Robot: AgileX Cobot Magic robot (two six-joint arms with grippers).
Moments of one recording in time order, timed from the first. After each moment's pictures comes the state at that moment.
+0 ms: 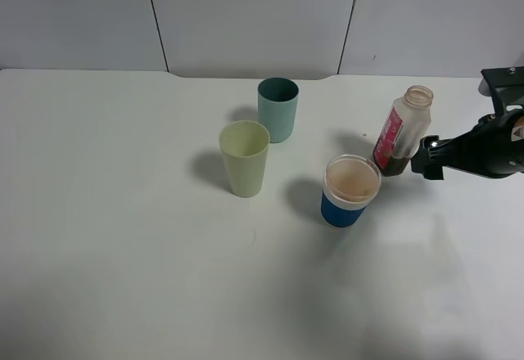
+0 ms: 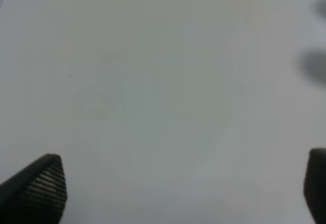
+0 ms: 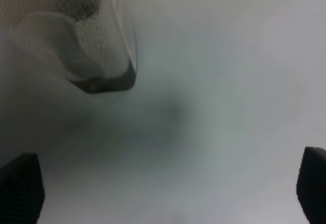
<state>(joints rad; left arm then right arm) -0.04 -0.01 -0.51 0.02 1.06 -0.02 0.09 1.39 -0.50 -0.24 0.12 0.21</state>
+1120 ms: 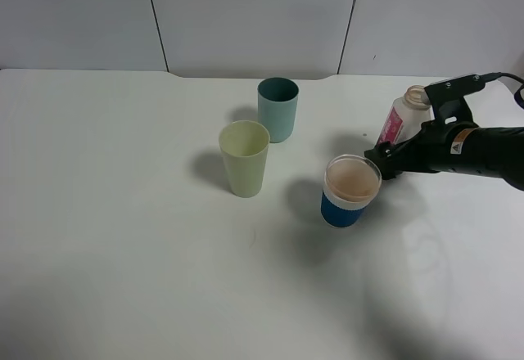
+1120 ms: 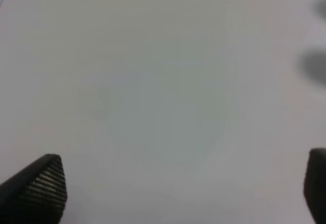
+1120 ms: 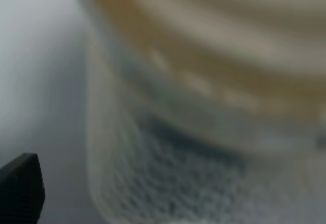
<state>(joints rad) -0.04 -0.01 -0.51 0.02 1.06 -0.02 0.09 1.74 -0.49 -0.29 -0.48 0.05</state>
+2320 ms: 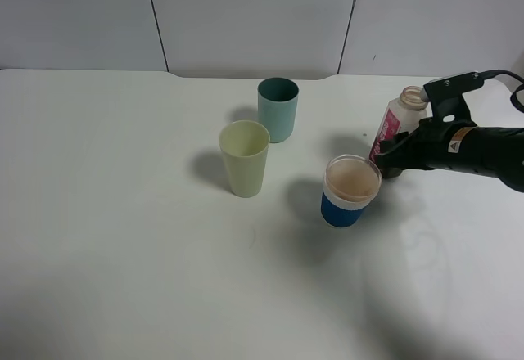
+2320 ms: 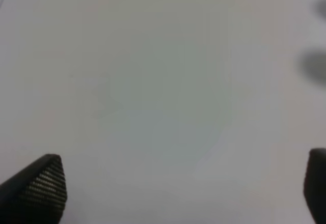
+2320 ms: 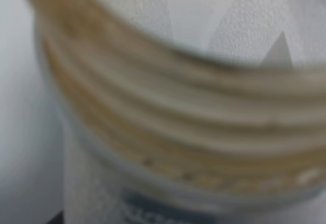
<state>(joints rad) -0.04 -0.01 -0.51 0.02 1.06 -0.02 0.09 1.76 -0.49 -0.29 -0.53 0.05</state>
